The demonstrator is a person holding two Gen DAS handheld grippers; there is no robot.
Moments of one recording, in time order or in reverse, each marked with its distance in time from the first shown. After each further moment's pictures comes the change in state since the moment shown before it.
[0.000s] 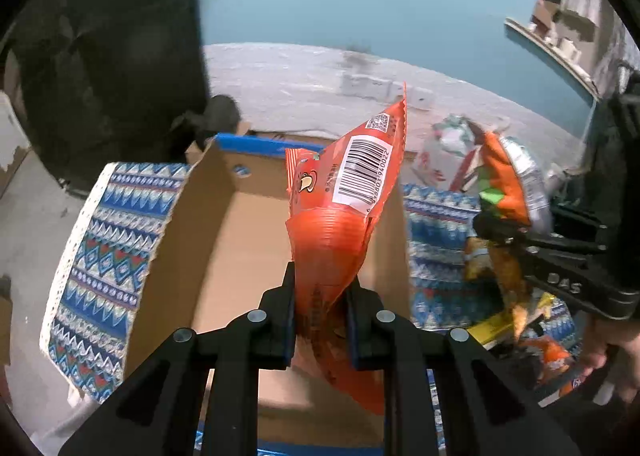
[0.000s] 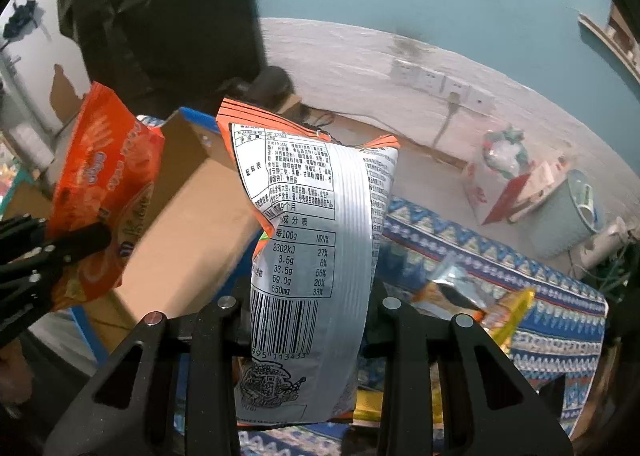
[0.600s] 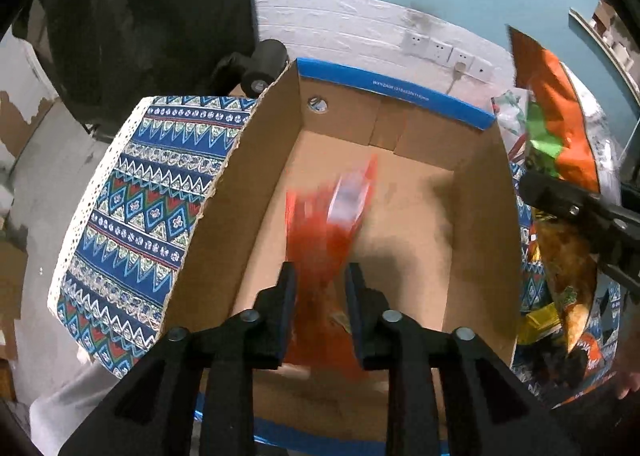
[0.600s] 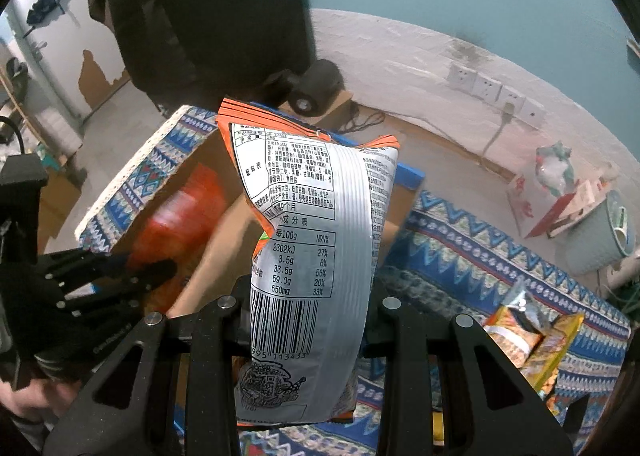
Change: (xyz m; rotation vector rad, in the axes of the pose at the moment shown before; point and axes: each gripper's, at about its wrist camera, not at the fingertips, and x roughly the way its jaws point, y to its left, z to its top) left arm 0.038 0.055 -0.021 -0.089 0.145 0.108; right arm 0.032 0.066 0.024 -0.049 0.032 0.110
